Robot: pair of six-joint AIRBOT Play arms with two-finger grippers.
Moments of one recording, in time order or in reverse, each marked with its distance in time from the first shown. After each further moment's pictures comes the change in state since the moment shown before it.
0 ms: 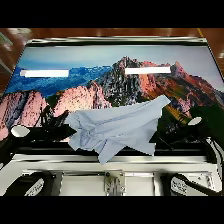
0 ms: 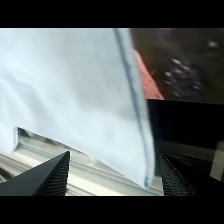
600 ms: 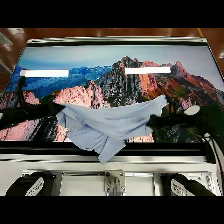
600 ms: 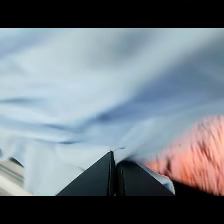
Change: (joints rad) left arm 0.082 0.038 0.367 0.024 -0.058 0.108; right arm 0.166 0.130 0.197 0.175 -0.146 -0.092
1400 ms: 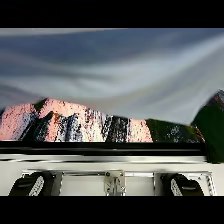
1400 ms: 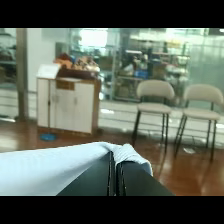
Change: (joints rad) left arm 0.096 0.261 0.979 0.164 0.109 -0.085; right arm 0.006 0.568 0.967 -0.324 -0.187 0.095
